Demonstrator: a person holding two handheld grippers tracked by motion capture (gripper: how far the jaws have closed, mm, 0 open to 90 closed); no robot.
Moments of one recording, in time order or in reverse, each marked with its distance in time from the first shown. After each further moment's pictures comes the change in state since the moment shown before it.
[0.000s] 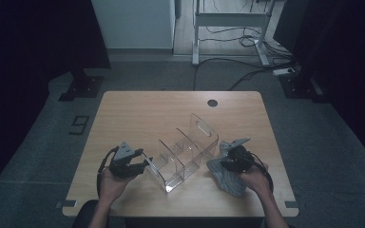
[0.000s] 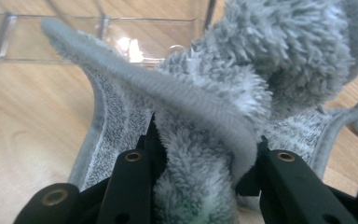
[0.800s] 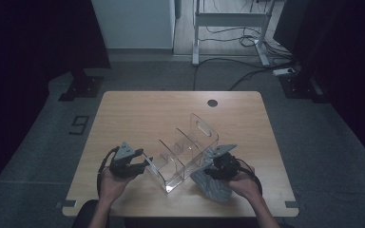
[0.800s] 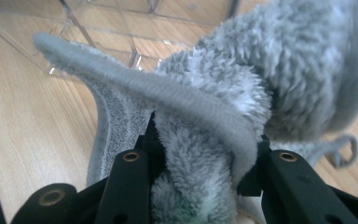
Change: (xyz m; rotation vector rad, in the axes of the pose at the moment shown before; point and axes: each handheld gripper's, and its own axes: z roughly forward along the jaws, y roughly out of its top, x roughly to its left) left arm -0.002 0.001 0.001 0.005 0.001 0.005; right arm 0.055 0.023 -0.003 -0.104 0.145 -0.162
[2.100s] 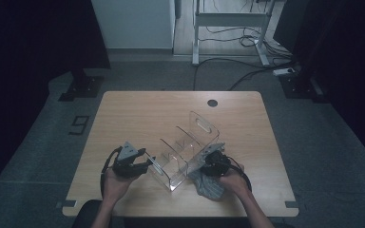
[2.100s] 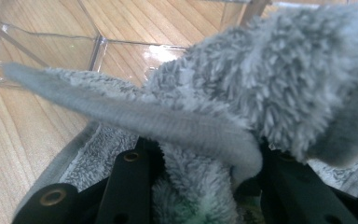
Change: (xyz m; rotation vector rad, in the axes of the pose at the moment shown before) left arm -0.006 0.002 0.006 -0.013 0.017 -0.014; right arm -0.017 -0.006 0.054 0.078 -0.018 0.054
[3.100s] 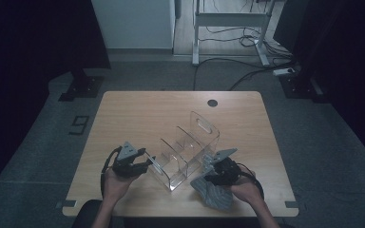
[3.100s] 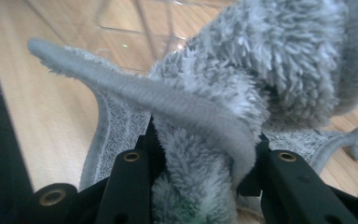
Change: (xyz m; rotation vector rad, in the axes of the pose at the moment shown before) left arm 0.001 0.000 0.001 -0.004 -0.002 -0.003; right arm 0.026 -0.011 -0.055 -0.047 0.096 -0.050
